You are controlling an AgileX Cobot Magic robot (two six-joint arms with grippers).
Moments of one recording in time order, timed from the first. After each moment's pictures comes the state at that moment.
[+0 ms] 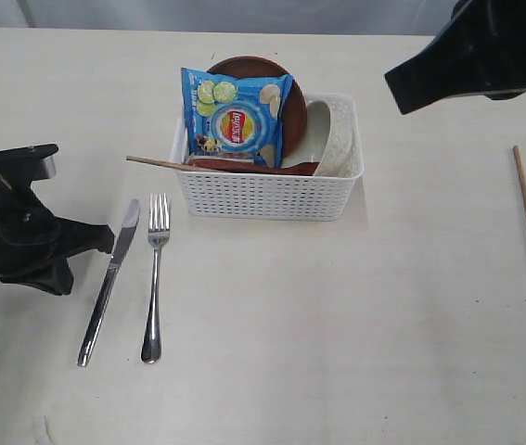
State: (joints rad) left arm -0.30 1.62 -0.65 -0.33 0.63 -0.05; right arm 0.77 1.10 -1.15 -0.22 1.05 0.21
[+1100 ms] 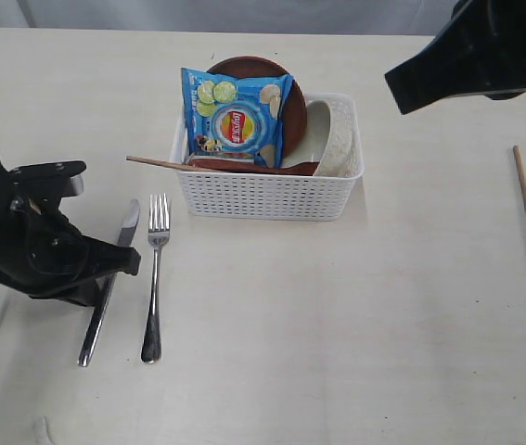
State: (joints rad) left arm -0.43 1.64 -0.60 -0.38 0.47 -0.04; right arm 0.77 1.10 -1.15 -0.22 1.05 0.21
